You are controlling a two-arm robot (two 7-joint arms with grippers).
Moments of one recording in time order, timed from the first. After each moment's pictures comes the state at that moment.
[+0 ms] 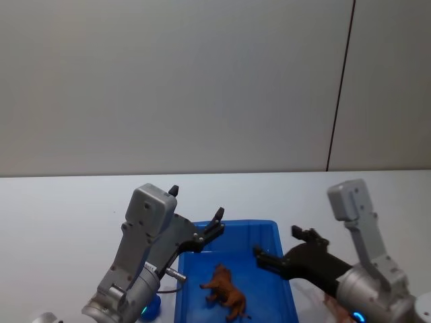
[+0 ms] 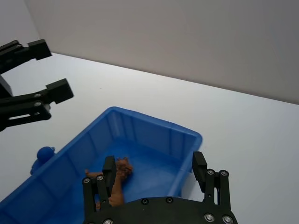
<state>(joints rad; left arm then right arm) -0.24 0.38 0.45 -1.63 -0.20 0.01 -0.01 0.18 0.18 -0.30 -1.62 0.21 0.39 0.29</state>
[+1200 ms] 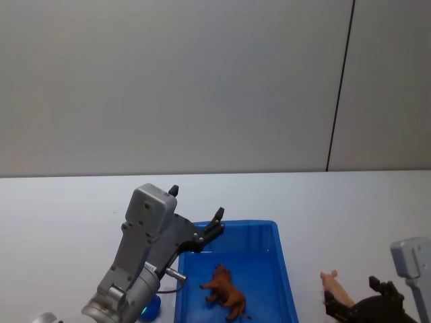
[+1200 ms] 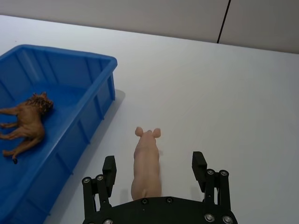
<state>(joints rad) -0.24 0.38 0.45 -1.63 -0.20 0.01 -0.01 -0.05 0.31 -0.24 -1.75 0.25 0.39 0.03</state>
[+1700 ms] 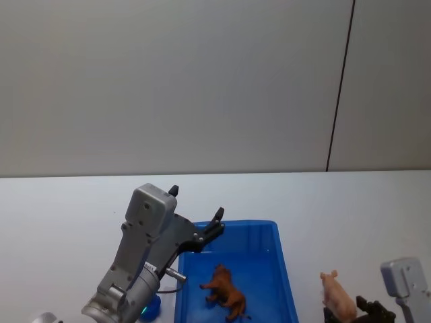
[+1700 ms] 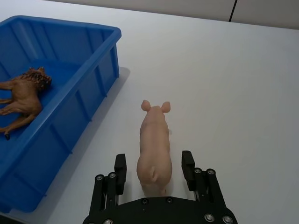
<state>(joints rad) -0.24 0.38 0.45 -1.63 -0.20 0.01 -0.01 -0.06 0.29 -0.26 -1.67 0.23 0.34 0.06</state>
